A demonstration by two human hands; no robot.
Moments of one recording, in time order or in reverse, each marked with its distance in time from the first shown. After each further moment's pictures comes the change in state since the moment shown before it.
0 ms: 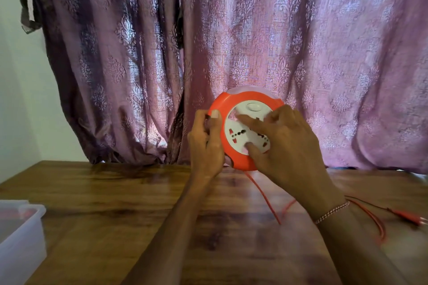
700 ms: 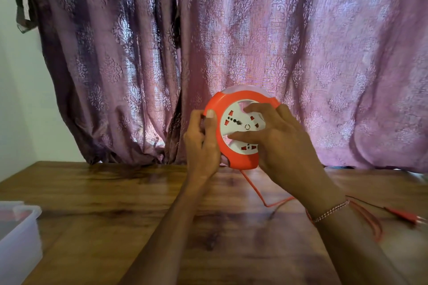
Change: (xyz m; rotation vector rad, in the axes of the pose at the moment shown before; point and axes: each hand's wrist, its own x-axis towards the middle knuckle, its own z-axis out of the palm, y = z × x) left_hand 0.001 -0.003 0.001 -0.041 0.000 -0.016; right_hand 0.004 0.003 -0.005 0.029 -0.072 -0.160
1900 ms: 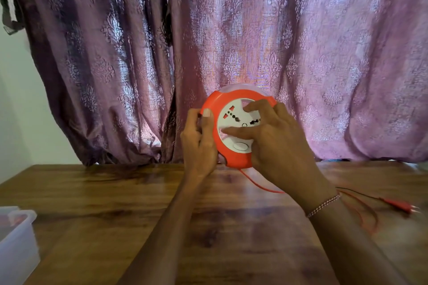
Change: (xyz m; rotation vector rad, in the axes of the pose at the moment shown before) left_hand -0.002 -0.003 0.001 0.040 -0.015 -0.010; right_hand -0.001 -0.007 -0.001 0.058 0.029 0.073
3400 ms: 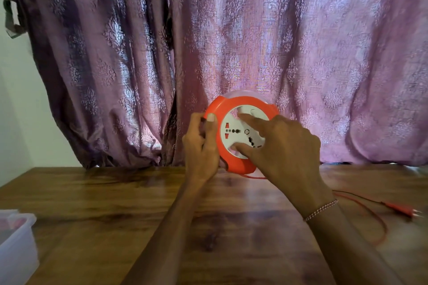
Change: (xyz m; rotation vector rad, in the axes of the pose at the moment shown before) left_hand -0.002 -0.005 0.000 0.083 -0.019 0.051; right_hand -0.002 0.004 0.009 -0.179 0.107 0.254
